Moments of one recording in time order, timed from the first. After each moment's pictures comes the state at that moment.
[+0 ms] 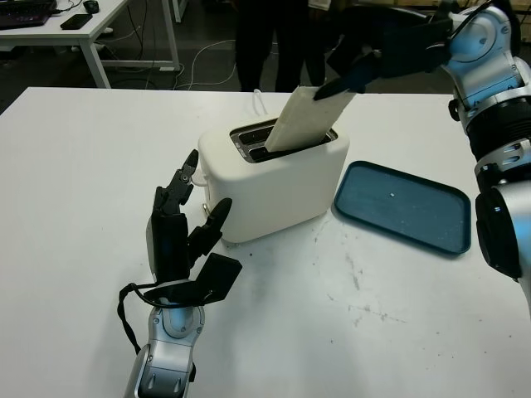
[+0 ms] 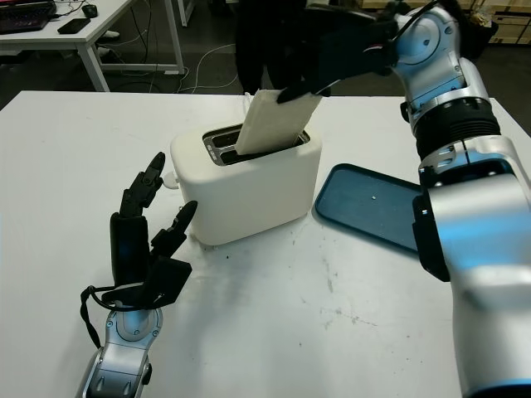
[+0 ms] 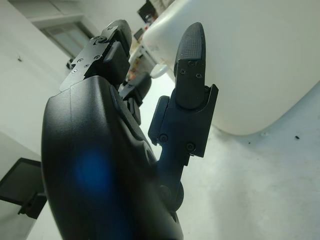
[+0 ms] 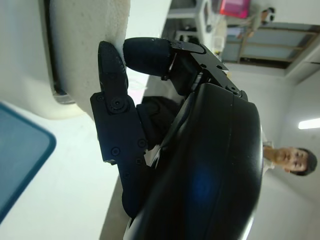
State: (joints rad) left arm 0.09 -0.04 -0.18 -0.23 0.47 -0.07 0.40; right arm -1.36 -0.50 0.27 1.10 -0.33 -0.51 0.80
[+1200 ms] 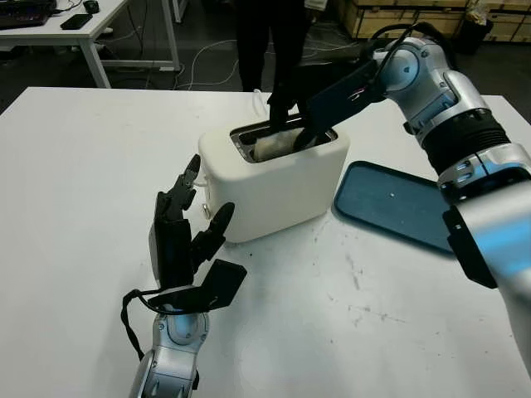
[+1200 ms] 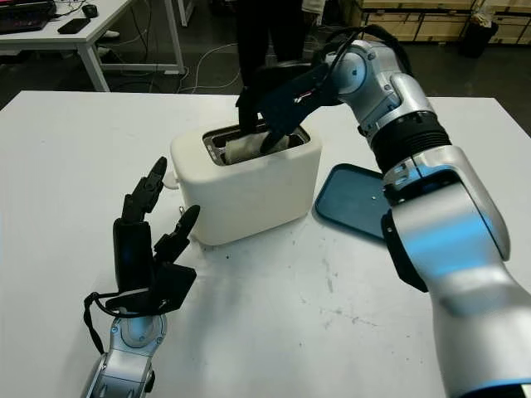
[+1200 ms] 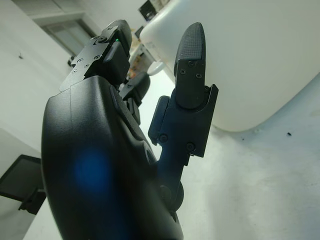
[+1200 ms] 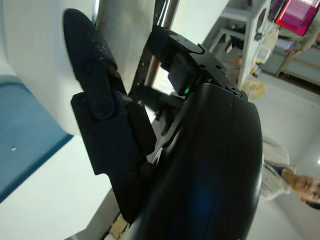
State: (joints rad) left arm 0.11 -0.04 -0.21 -0.24 0.48 -0.07 0.44; right arm -1.33 -0.43 0.41 1.02 -0.48 -0.41 0.83
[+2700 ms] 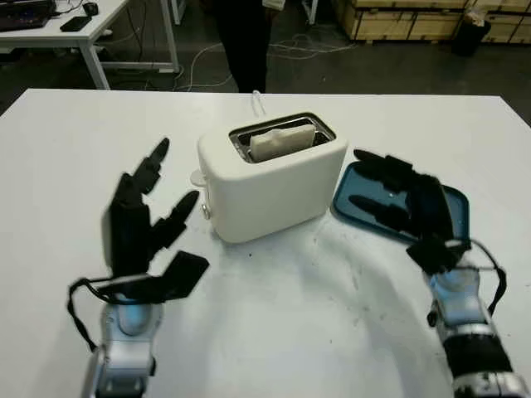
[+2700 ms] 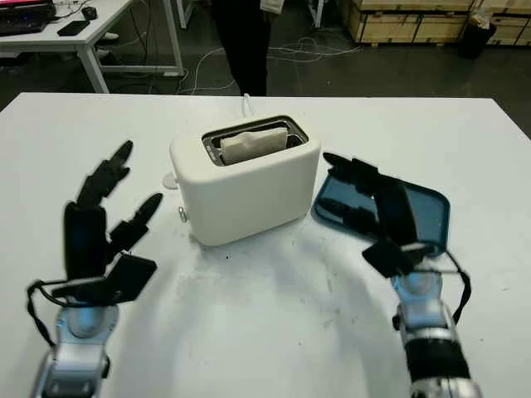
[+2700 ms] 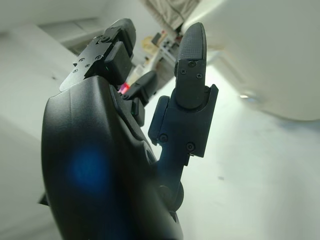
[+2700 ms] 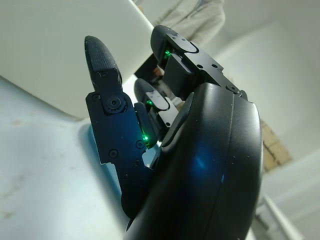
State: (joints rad) left arm 0.05 0.16 0.01 -0.37 0.51 -0.03 0.25; right arm -0.19 -0.30 -0.09 0.37 -0.09 -0.58 0.06
